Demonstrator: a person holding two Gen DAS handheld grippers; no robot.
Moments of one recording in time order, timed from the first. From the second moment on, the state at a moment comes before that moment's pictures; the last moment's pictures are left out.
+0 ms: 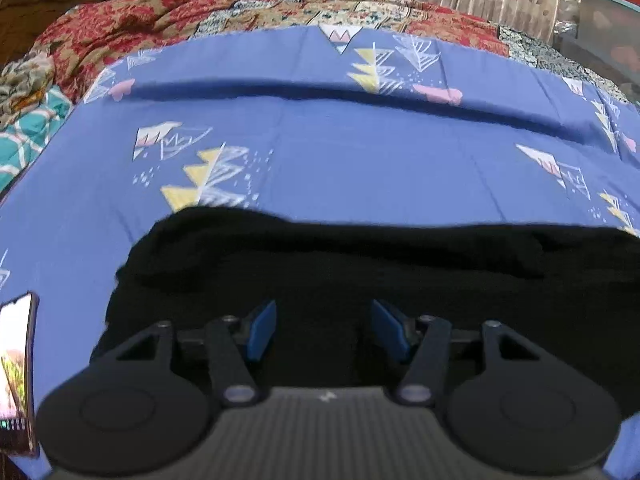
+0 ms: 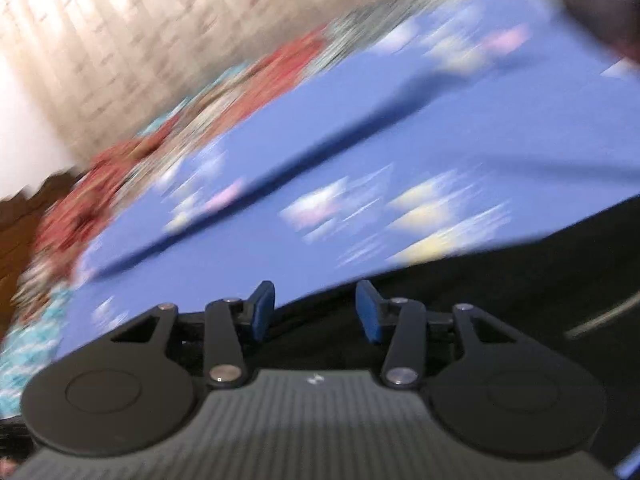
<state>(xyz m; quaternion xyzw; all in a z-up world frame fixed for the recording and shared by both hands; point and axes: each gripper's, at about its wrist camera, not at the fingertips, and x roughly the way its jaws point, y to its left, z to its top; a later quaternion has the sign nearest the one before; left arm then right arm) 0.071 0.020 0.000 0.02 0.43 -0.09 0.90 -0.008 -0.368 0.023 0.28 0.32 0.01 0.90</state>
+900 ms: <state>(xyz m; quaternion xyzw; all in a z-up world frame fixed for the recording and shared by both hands) 0.034 0.059 -0.020 -0.02 0.42 -0.12 0.90 0.151 -0.261 0.018 0.30 0.39 0.06 0.87</state>
